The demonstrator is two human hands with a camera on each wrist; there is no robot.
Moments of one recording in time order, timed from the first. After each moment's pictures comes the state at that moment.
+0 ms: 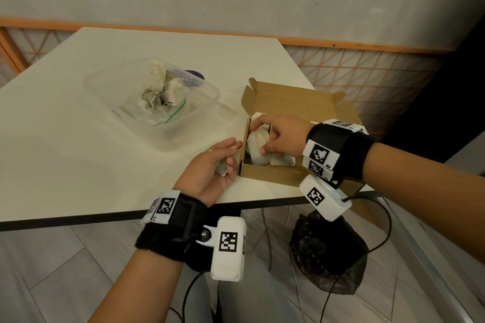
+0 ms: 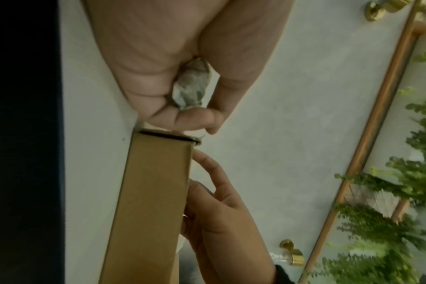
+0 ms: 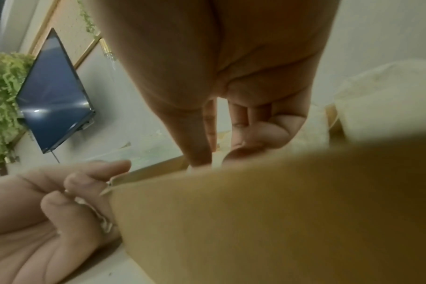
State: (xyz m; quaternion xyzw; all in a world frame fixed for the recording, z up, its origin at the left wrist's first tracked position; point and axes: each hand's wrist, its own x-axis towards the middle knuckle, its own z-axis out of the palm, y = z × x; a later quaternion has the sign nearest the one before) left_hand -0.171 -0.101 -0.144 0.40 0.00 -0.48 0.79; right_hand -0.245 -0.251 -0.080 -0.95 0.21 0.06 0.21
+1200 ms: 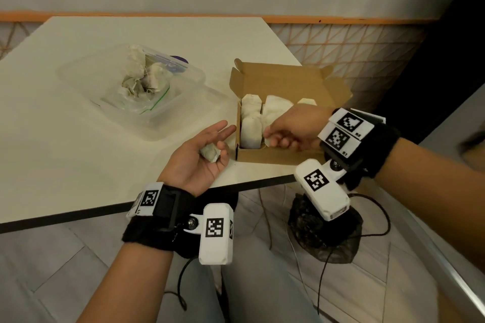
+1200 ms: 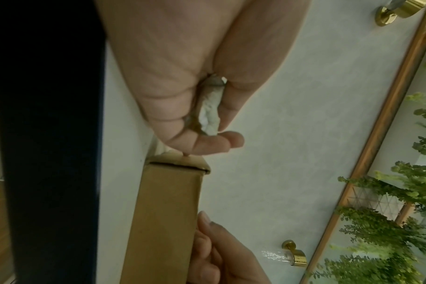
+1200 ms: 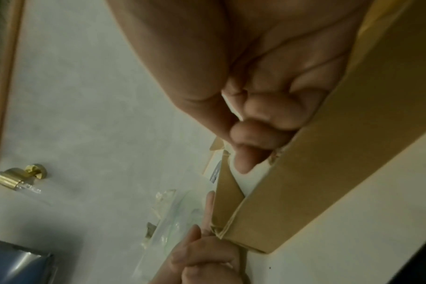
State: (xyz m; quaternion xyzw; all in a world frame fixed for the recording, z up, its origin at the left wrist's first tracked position) left_hand -0.167 -0.091 -0.149 0.34 -0.03 -0.51 0.79; right_hand -0.271 -0.245 -0.079 -0.75 0.42 0.13 0.49
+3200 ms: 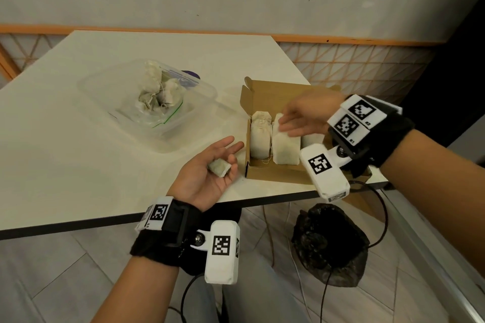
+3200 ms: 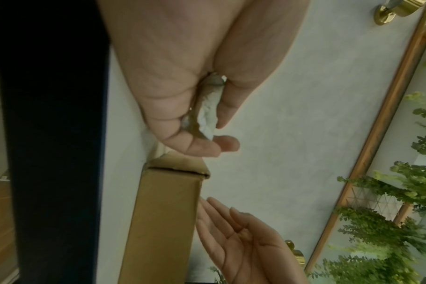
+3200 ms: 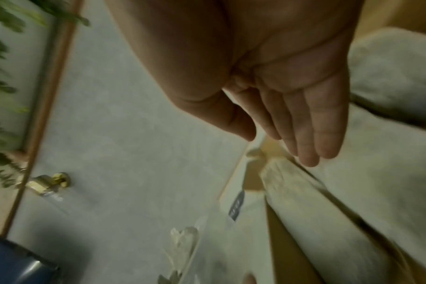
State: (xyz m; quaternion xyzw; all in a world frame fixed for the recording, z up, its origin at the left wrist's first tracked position) left_hand -0.169 -0.088 -0.147 0.33 0.01 -0.50 0.80; right_hand -0.253 -0.262 -0.046 -0.72 0.43 -0.03 0.55
